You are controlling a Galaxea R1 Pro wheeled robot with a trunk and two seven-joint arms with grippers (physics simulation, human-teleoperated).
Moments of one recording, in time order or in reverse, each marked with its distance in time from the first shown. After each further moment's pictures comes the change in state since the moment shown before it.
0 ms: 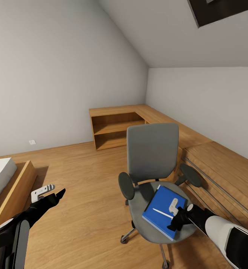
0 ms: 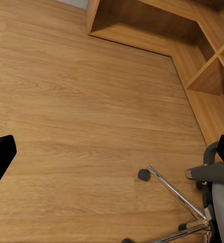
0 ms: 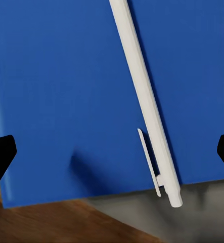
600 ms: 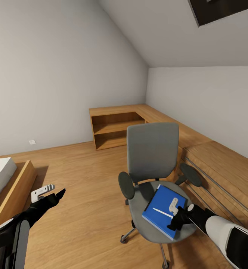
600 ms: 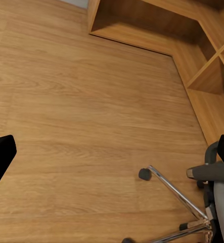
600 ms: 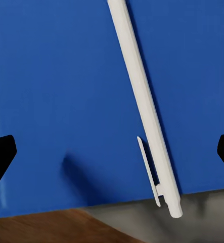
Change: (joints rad) left arm 0.000 0.000 0.000 0.001 0.000 0.000 0.001; right arm 0.000 -0.003 -0.002 0.000 -0.001 -0.029 0.000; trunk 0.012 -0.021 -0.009
